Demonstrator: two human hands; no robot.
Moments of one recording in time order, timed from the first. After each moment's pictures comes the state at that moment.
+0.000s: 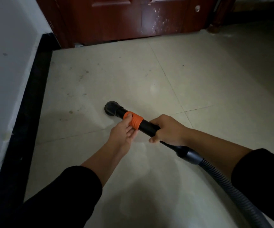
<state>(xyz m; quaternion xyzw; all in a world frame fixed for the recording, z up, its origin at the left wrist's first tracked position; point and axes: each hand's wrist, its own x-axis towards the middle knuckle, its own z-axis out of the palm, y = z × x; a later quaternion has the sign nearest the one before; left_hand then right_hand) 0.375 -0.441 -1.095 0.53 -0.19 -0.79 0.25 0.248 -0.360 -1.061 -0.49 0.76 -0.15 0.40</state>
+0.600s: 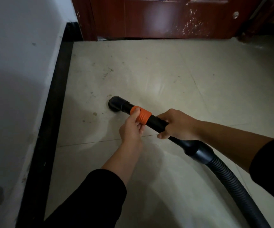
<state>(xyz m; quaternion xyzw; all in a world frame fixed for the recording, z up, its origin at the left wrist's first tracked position) 0.408 -0.529 -1.104 0.54 -0.12 -0.76 0.33 0.290 -0.473 -1.045 -0.54 0.76 -0.05 0.36</state>
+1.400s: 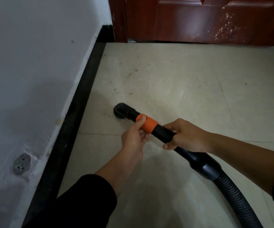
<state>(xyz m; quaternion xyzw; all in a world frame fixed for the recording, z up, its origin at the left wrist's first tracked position) 0.446 -0.512 -1.109 0.55 -0.15 -0.73 0.36 0.300 -0.468 -1.060 -0.58 0.67 -0.09 0.45</state>
